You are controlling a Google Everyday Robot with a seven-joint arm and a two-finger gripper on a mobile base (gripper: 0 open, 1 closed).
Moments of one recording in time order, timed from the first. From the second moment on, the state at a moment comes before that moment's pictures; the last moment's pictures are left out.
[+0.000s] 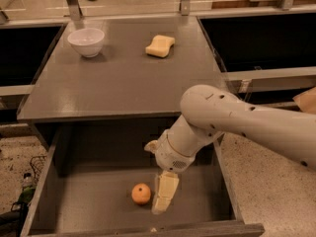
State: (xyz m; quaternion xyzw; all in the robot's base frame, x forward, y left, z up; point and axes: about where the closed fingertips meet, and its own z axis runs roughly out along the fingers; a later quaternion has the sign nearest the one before) arm 0.404 0.013 0.701 -0.71 0.65 0.22 0.15
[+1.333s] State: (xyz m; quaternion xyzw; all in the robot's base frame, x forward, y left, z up) arm 0.395 0.037 0.683 -0.72 0.65 0.21 0.15
